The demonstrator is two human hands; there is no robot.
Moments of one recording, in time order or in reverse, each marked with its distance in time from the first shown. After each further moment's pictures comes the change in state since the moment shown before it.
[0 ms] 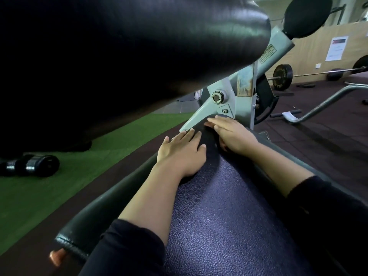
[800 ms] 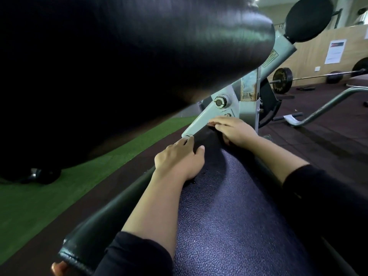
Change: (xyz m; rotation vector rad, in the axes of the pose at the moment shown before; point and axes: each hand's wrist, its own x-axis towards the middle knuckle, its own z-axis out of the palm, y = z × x) left_hand -0.001 -0.009 -0.006 -0.091 0.051 -0.159; right_hand 0.027 0.002 -0.009 0.146 -0.011 -0.008
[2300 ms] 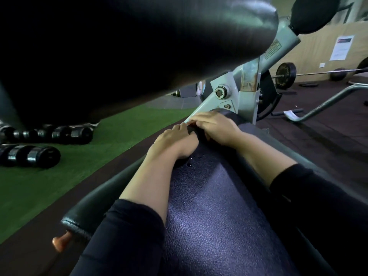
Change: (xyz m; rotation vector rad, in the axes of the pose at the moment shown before) left_hand 0.010 -0.002 -0.003 -0.129 -0.082 -0.031; right_hand -0.021 -0.040 0.021 -0.283 -0.045 -0.206
